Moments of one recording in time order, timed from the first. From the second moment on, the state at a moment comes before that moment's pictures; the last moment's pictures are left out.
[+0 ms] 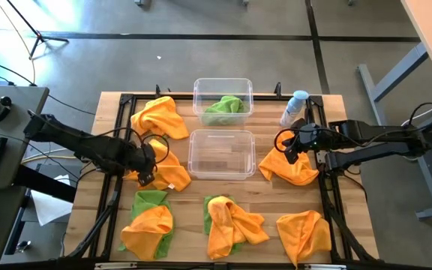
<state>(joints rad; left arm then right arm) -0.27 0.99 0.68 -1.11 -0.20 -0.83 0.03 0.84 0.90 -0.96 0.29 0.71</state>
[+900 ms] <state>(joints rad) -0.26 1.03 0.54 -0.86 -0.26 -0.62 0.03 0.84 0.90 -0.97 0.37 0.71</state>
